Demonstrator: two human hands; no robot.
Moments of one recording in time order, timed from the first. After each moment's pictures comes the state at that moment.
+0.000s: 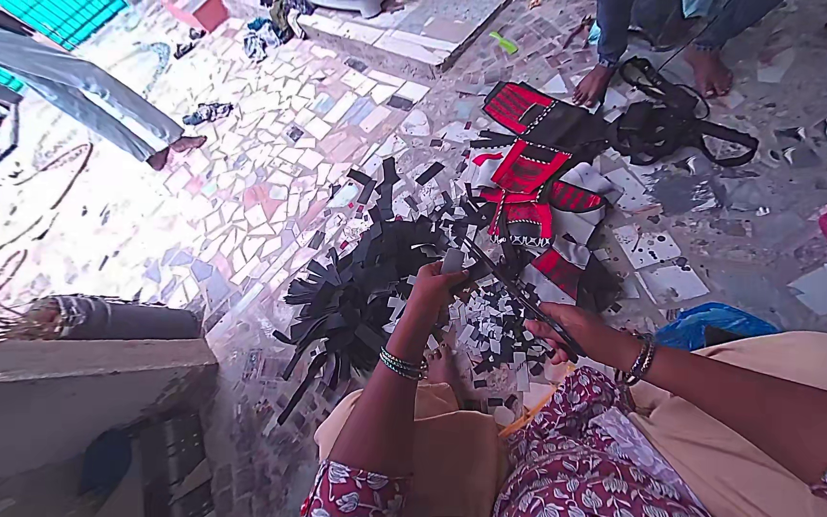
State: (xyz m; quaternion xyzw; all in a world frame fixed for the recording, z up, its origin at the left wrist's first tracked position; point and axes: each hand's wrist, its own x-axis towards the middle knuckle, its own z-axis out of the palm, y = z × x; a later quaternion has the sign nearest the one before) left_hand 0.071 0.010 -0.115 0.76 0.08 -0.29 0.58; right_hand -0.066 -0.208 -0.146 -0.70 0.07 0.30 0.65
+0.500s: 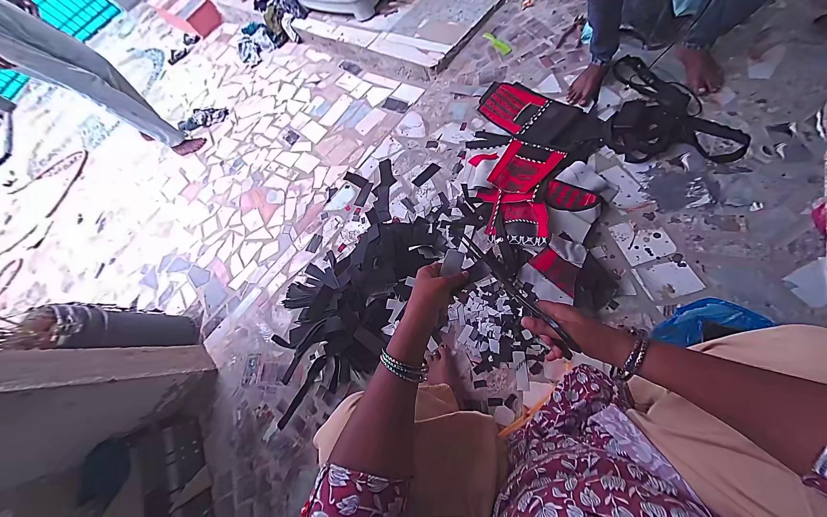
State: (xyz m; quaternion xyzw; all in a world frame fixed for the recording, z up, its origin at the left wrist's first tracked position) left_hand 0.068 0.004 -0.114 0.76 0.09 -0.29 0.57; right_hand -0.065 -0.208 -0.146 -0.69 0.09 0.31 0.65
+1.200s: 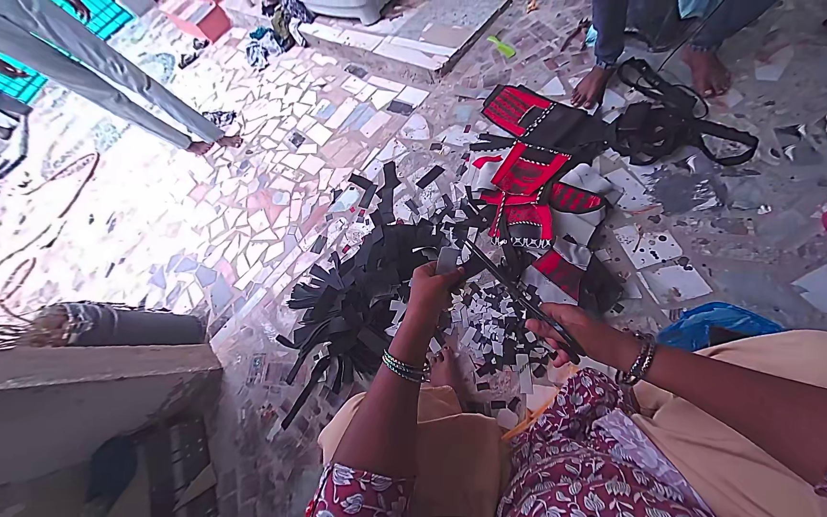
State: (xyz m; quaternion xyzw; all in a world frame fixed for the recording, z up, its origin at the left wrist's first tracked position) left_hand 0.073 0.010 -0.119 0.77 0.09 -0.23 0.59; right_hand -0.067 -0.208 -0.143 -0.68 0.09 0.29 0.67
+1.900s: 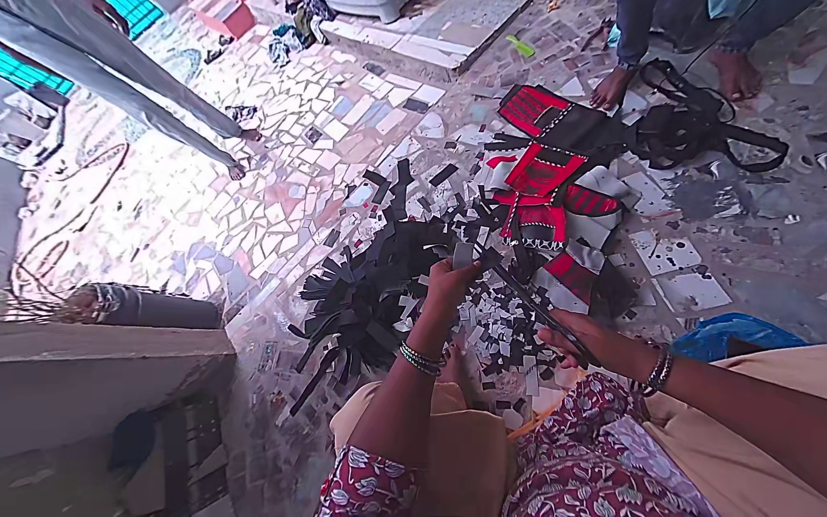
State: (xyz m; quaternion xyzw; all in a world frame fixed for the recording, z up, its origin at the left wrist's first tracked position) left_hand 0.069 0.002 -0.123 0.74 0.09 -0.22 0.63; right_hand -0.071 -0.207 -0.151 -0.72 0.04 0.29 0.63
